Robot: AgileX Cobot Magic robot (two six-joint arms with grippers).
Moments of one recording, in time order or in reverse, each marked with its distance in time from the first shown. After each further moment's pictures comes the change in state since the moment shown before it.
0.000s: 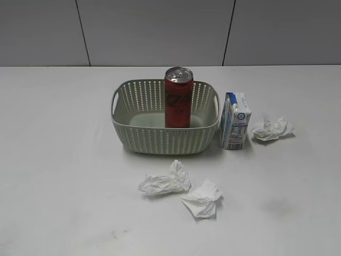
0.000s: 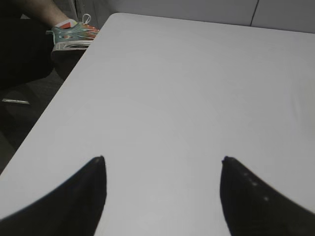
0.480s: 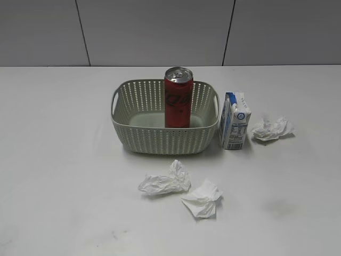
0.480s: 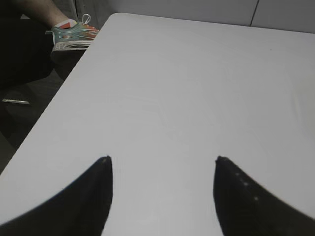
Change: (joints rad) left arm 0.000 0.000 0.000 0.000 0.000 0.000; right arm -0.080 0.000 0.000 0.000 0.000 0.000
